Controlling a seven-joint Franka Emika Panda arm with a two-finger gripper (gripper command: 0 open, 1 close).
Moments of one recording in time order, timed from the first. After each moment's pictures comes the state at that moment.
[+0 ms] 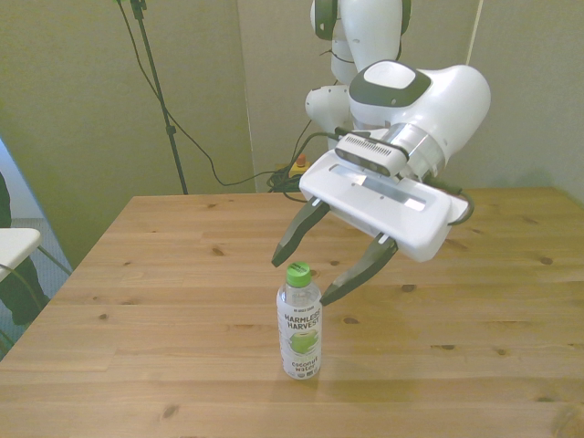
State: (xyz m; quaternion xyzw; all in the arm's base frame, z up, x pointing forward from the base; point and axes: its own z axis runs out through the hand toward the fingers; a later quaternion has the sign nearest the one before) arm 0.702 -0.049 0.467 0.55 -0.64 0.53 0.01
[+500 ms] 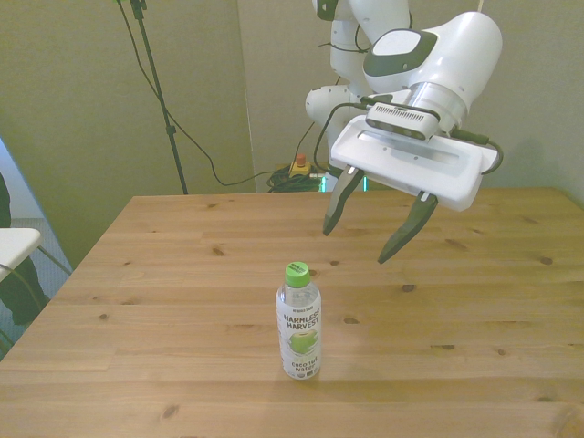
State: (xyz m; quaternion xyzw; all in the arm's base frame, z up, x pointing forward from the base) arm 0.627 0.005 0.490 0.66 -0.63 0.41 0.00
